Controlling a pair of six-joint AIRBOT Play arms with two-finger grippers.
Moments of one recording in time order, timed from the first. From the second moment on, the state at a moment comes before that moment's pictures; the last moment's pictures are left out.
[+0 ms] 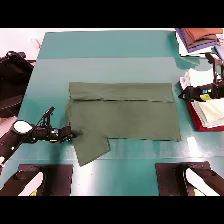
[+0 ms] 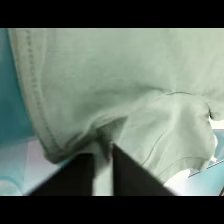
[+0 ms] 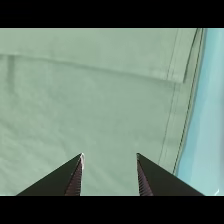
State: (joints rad) left arm 0.03 -0.83 0.34 0.79 -1.02 -1.39; right arm -0.15 -0.94 1.06 -1.27 1.29 1.42
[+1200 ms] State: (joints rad) left arm 0.03 -0.82 0.41 0.83 -1.17 -1.30; right arm -0.56 -1.02 0.48 -1.00 1.26 1.26
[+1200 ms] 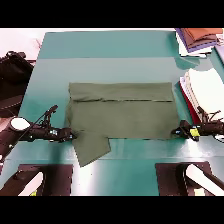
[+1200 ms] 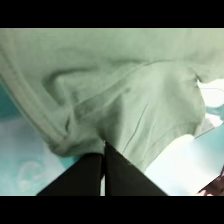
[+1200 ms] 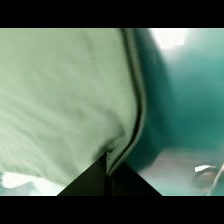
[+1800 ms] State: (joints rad) left arm 0.03 -0.50 0.56 0.99 -1.44 -1.47; right arm -0.47 -0.71 0.71 -1.30 1.49 1.33
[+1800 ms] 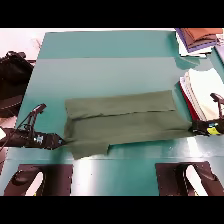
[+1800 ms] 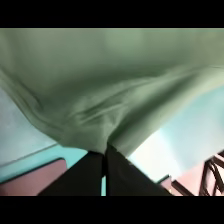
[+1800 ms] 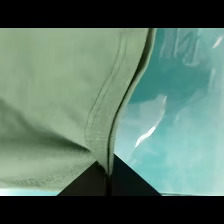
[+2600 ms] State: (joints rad) left arm 0.03 -1.21 0.99 1.01 -1.04 -1.35; right arm -0.17 -1.39 1.27 -1.28 1.35 1.45
